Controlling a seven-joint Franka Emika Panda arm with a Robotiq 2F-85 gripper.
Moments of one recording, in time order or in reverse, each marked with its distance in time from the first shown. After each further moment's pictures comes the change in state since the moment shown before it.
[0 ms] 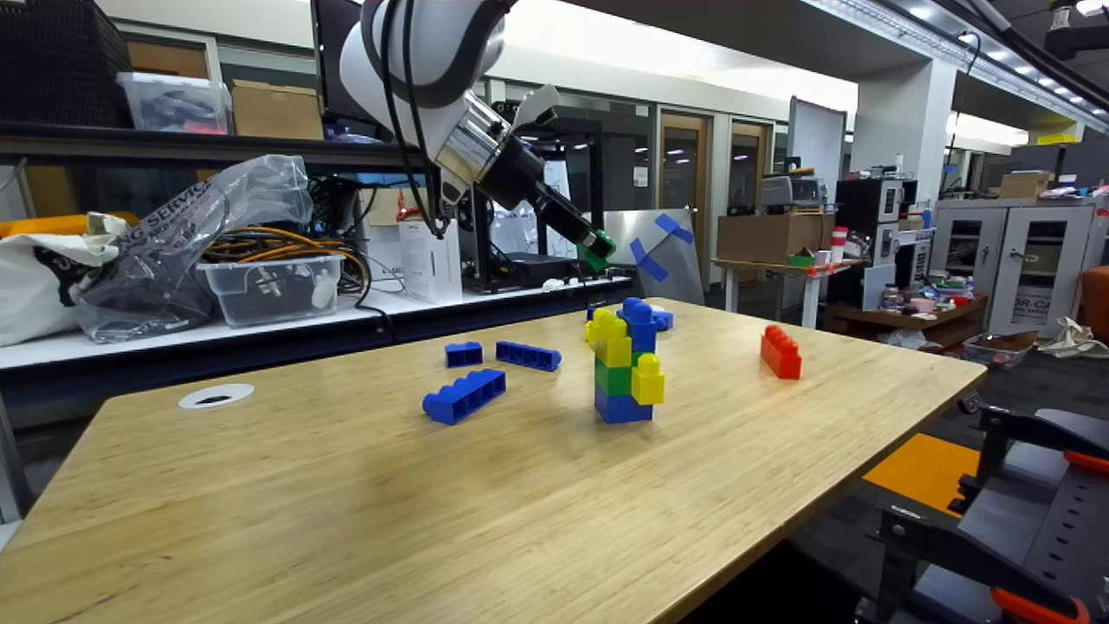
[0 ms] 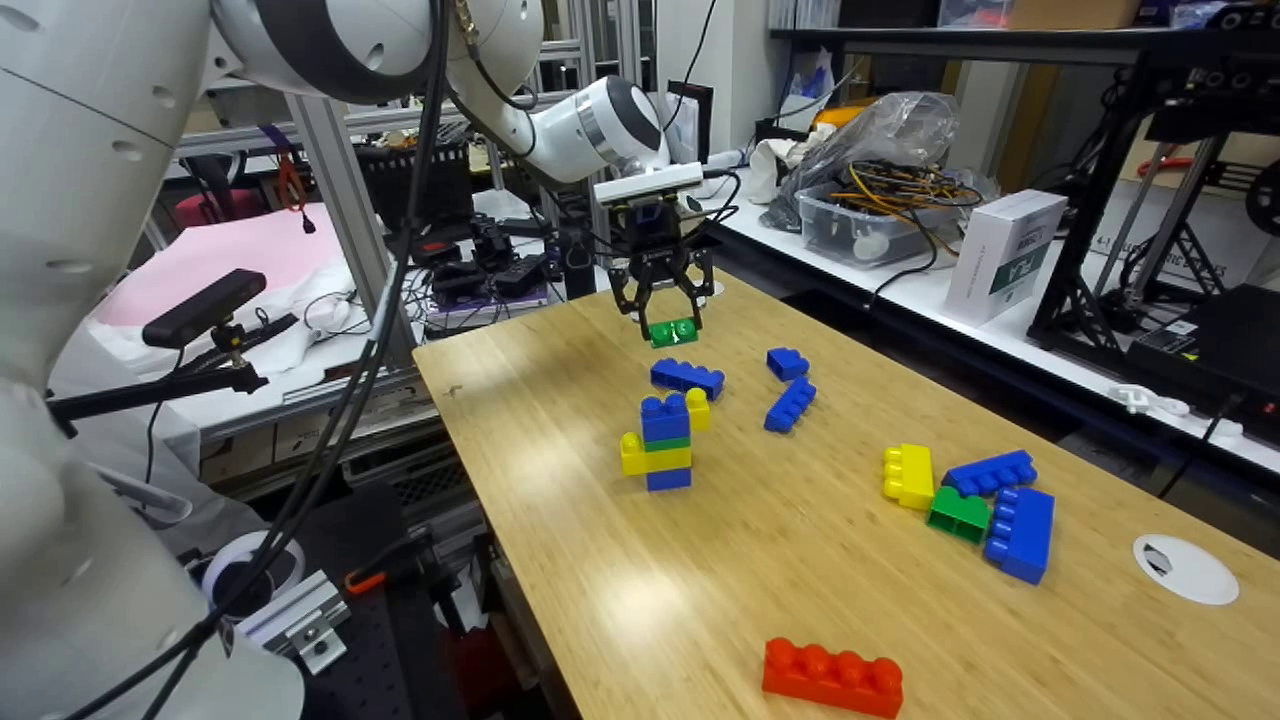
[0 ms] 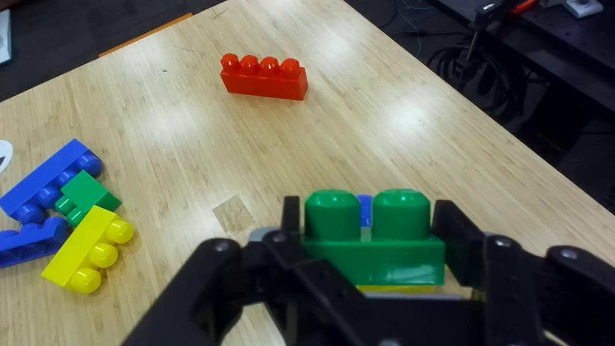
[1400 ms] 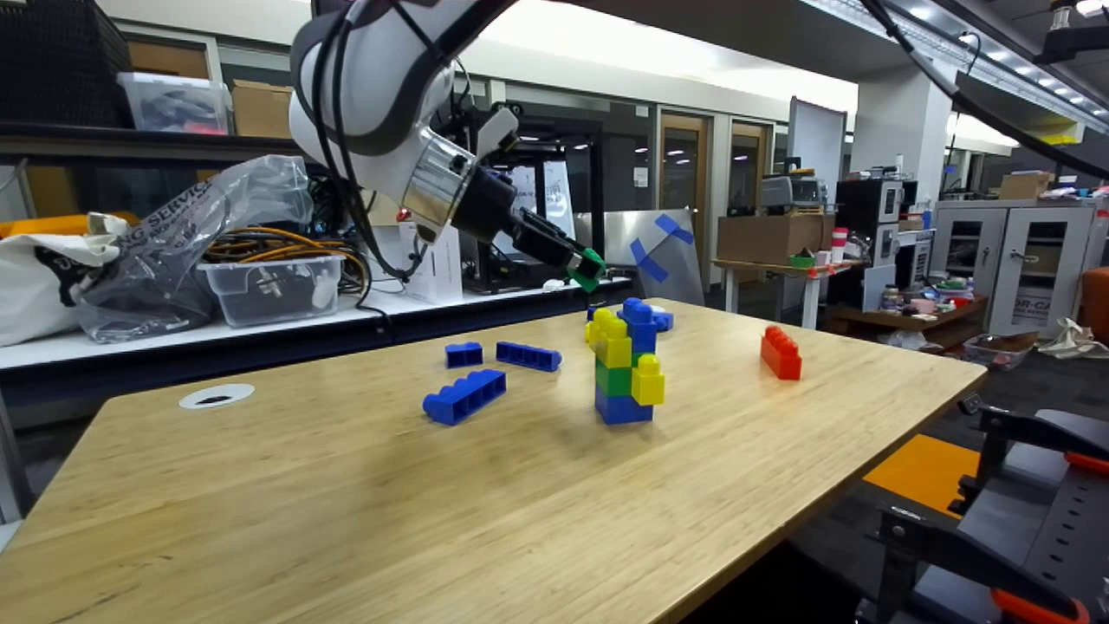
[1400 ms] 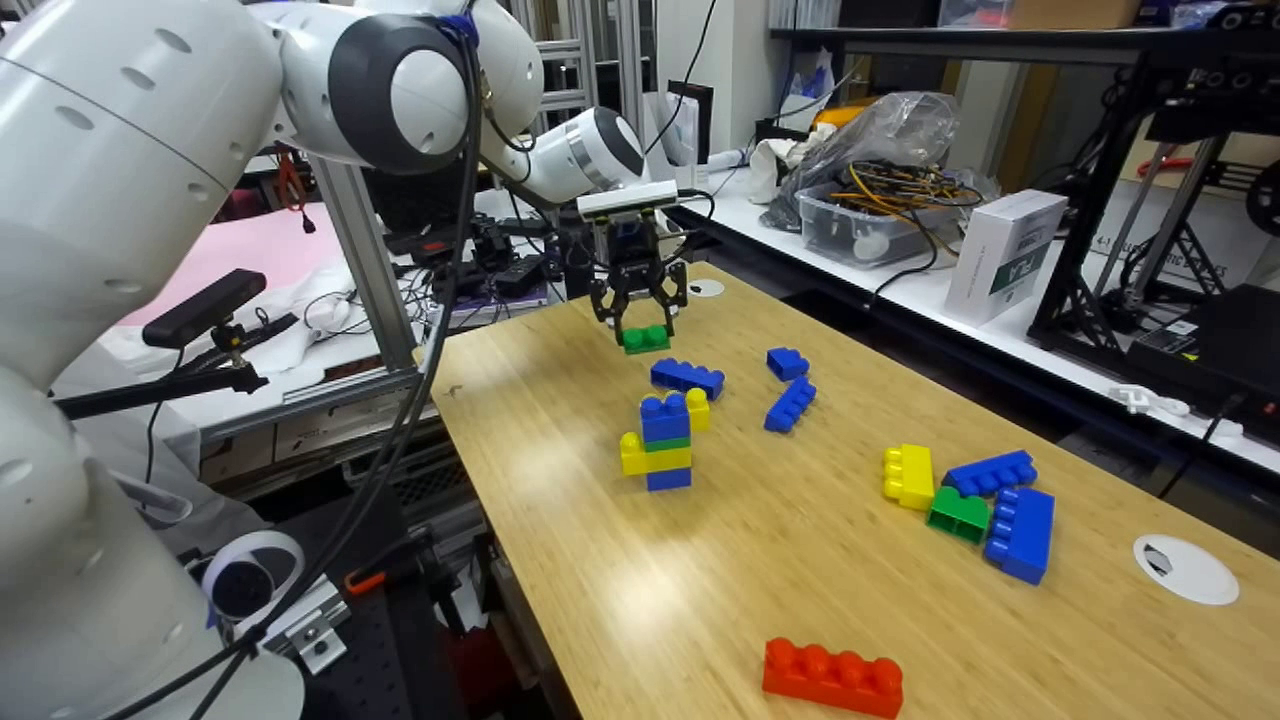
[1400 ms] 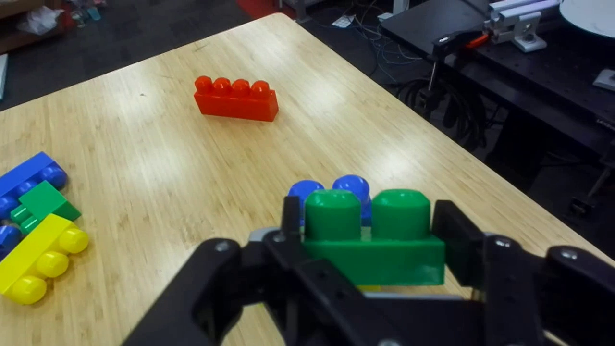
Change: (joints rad) arm 0.090 0.190 -0.003 0.221 0.000 -0.206 0.003
